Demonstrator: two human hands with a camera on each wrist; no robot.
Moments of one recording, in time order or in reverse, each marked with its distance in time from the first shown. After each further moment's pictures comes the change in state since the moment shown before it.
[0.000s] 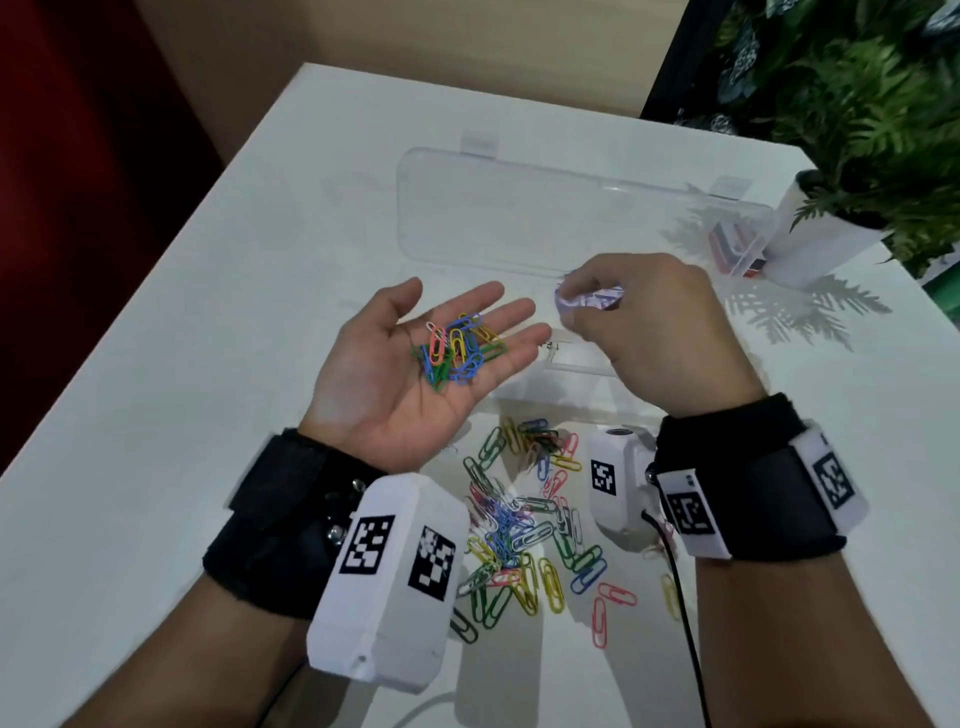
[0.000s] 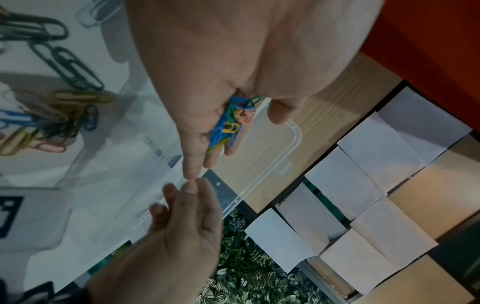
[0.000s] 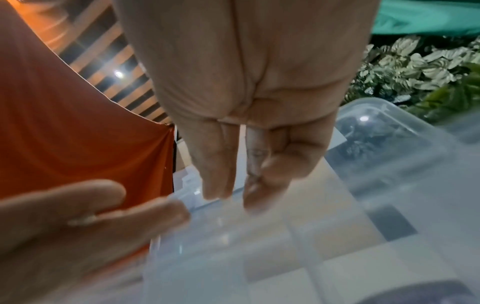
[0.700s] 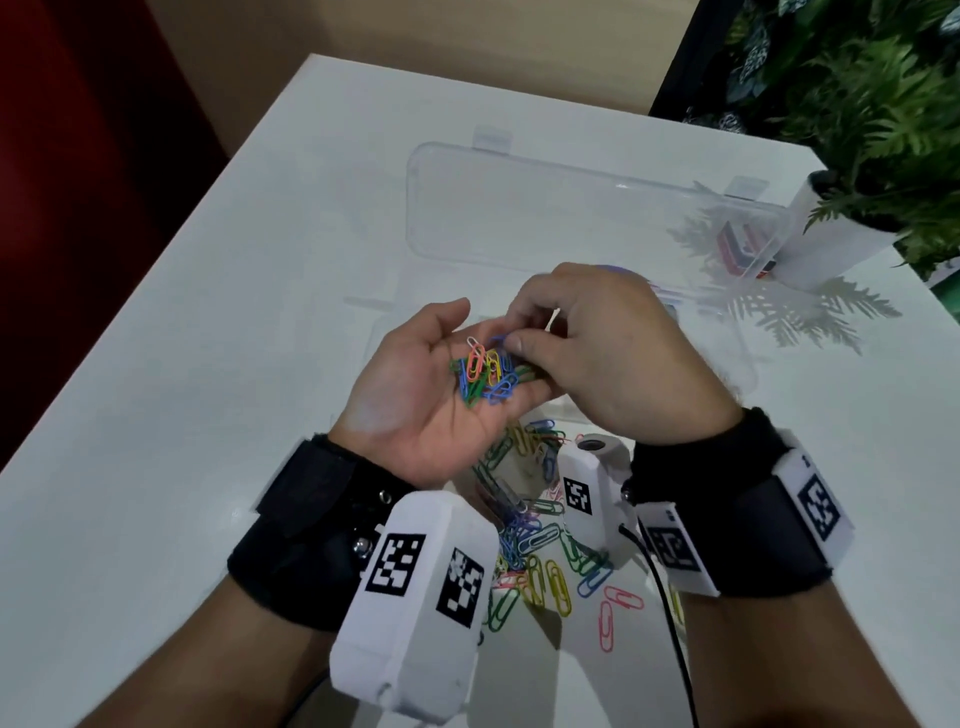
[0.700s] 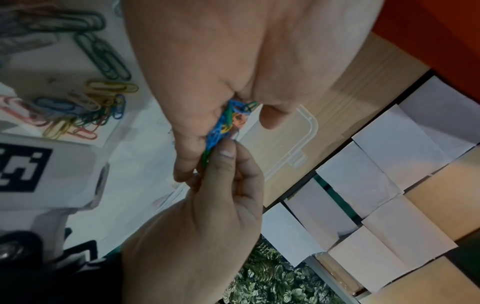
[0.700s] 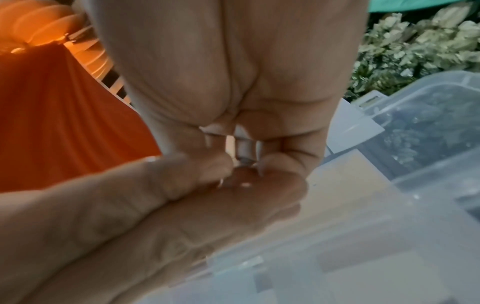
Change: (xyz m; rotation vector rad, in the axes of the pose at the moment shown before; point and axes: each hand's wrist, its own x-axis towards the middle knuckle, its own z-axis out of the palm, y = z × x) left_hand 0.002 -0.014 0.001 -0.054 -0.047 -0.080; right_hand -0.008 -0.033 0.015 -0.067 -0.175 -0.196
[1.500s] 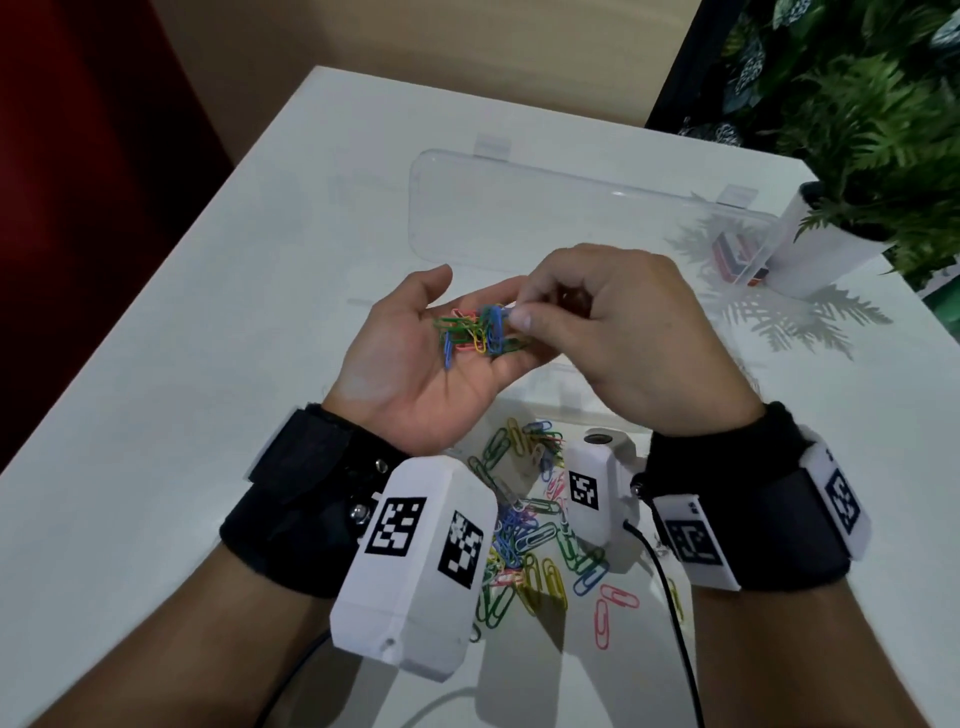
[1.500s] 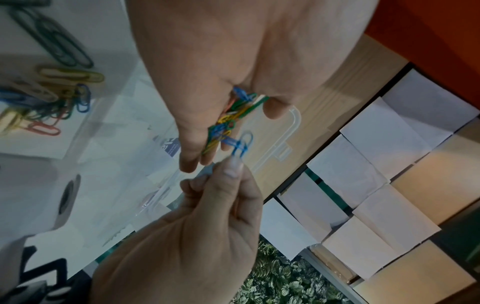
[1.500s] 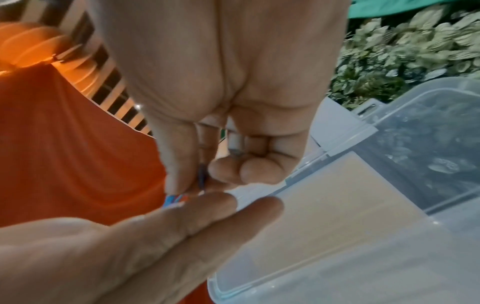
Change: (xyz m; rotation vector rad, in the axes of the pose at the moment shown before) left_hand 0.006 0.015 0.008 0.028 0.046 0.025; right_hand -0.003 -0.004 -0.016 0.128 0.094 -0.030
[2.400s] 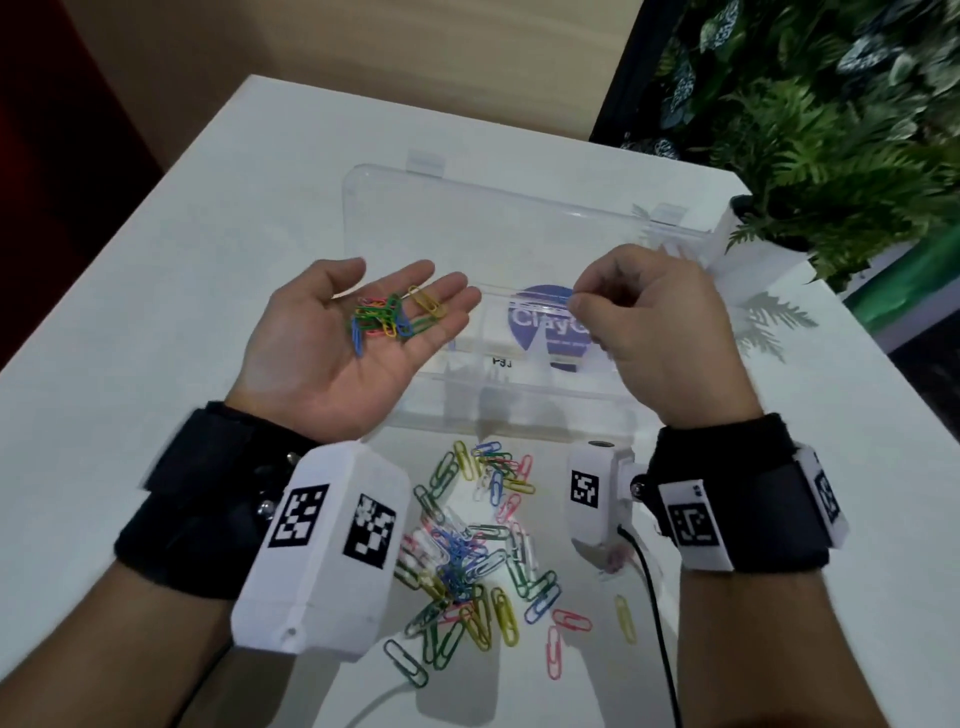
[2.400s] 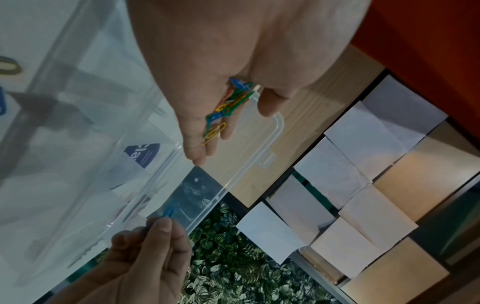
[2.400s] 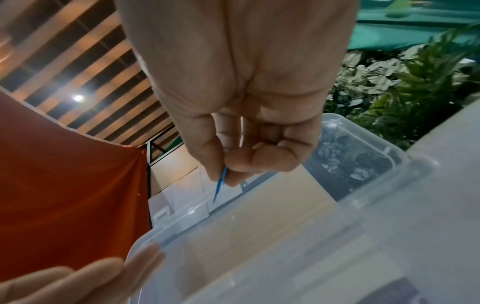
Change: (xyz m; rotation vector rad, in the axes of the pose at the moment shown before) left_hand 0.015 0.024 0.003 0.025 0.036 0.130; right_hand -0.001 0.053 -0.026 0.077 0.293 0.267
